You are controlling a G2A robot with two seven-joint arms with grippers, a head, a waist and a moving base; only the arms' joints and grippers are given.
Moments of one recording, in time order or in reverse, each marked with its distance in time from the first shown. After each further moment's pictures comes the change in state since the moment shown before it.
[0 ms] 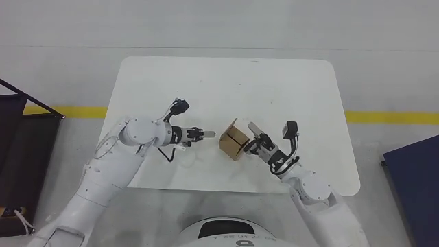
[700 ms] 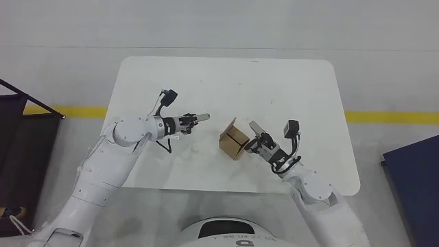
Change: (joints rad) left arm -0.020 -0.014 -0.002 0.073 -0.097 -0.105 0.136; right arm 0.004 0.001 -0.002 0.000 -0.020 0.001 -0.015
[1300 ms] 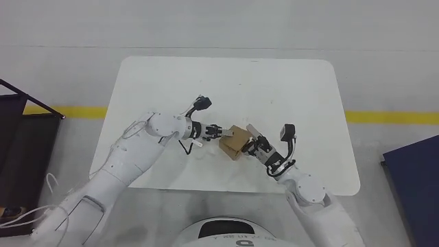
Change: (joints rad) left arm -0.244 -0.098 0.332 0.258 0.058 -0.121 -0.062; right arm 0.008 -0.007 -0.041 0.058 0.023 -0.070 -0.024
